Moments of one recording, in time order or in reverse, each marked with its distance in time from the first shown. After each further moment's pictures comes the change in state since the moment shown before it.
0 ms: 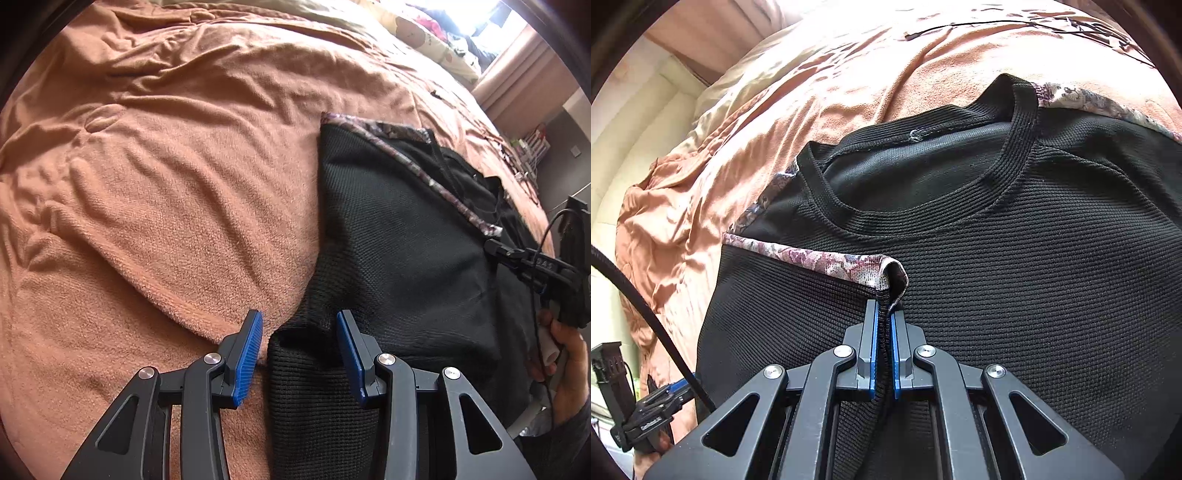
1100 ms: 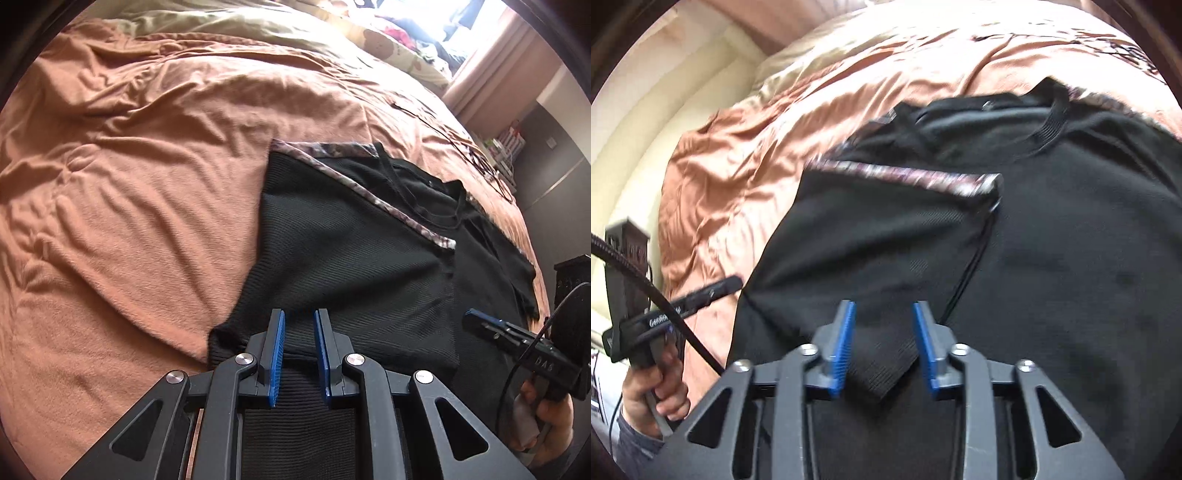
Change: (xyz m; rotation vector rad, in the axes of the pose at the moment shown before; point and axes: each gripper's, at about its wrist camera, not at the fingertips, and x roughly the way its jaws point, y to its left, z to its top) left arm -0.026 -0.040 -0.002 0.072 -0.074 -0.074; right arm -0.050 0.033 -0.074 -0.175 0.053 0.139
